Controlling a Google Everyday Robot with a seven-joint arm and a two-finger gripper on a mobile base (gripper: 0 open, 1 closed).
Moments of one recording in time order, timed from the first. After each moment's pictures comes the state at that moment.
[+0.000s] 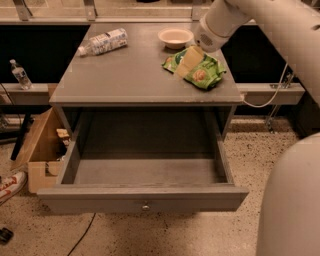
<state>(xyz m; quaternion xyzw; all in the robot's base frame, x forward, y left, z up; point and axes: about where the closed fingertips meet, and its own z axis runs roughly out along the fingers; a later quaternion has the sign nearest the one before) 0.726 -0.102 0.912 -0.47 0.84 0.02 0.28</state>
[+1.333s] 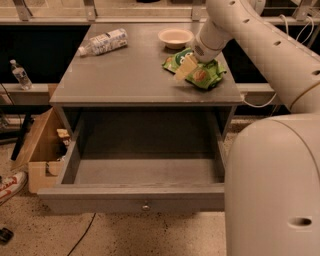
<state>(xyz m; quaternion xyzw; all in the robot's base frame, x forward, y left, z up) 0.789 -0.113 0.849 -0.38 0.89 0.02 0.27</state>
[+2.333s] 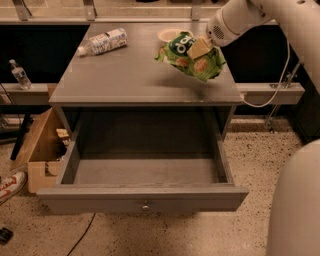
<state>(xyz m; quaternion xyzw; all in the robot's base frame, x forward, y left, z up) 0.752 -0.116 0.931 -0.41 0.83 0.09 0.36</state>
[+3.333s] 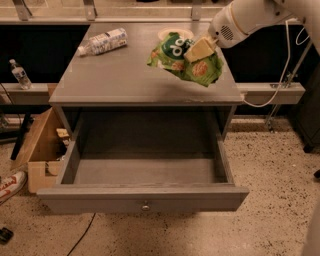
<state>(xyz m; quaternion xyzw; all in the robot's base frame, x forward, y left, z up) 0.694 -0.099 0.955 -0.48 0.78 0.14 0.37</state>
